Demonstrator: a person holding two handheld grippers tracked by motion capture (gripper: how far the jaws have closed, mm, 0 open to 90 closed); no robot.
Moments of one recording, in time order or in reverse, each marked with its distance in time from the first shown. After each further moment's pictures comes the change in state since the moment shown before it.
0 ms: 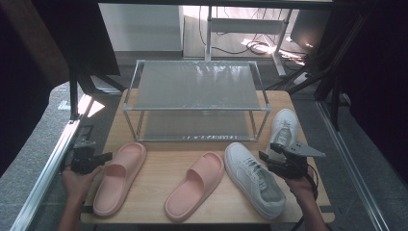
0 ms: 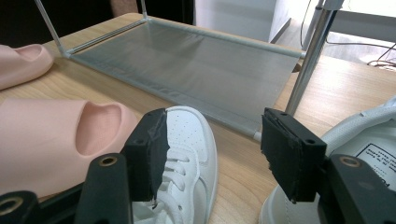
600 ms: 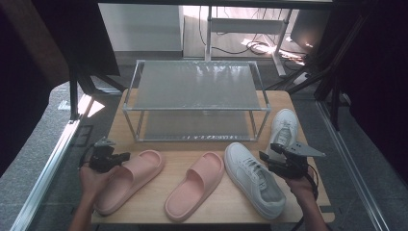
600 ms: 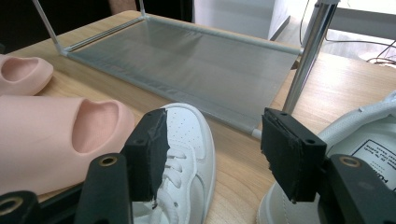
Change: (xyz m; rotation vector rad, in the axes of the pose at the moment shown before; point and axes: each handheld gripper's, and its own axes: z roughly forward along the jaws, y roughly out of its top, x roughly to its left) left arm -0.040 0.014 0.017 0.027 -0.067 0.101; right arm -0.003 -0.003 0.001 0.008 -0.004 0.005
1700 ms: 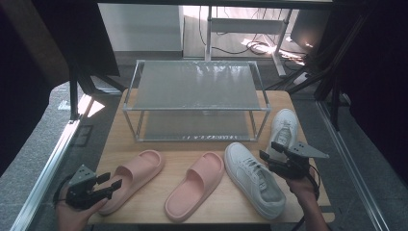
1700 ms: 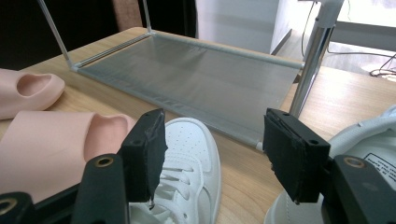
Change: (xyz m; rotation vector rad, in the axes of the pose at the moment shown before) left arm -0.051 -0.065 -0.081 -0.086 0.043 0.062; right arm 0.004 0.005 -0.006 -0.059 0.019 0.002
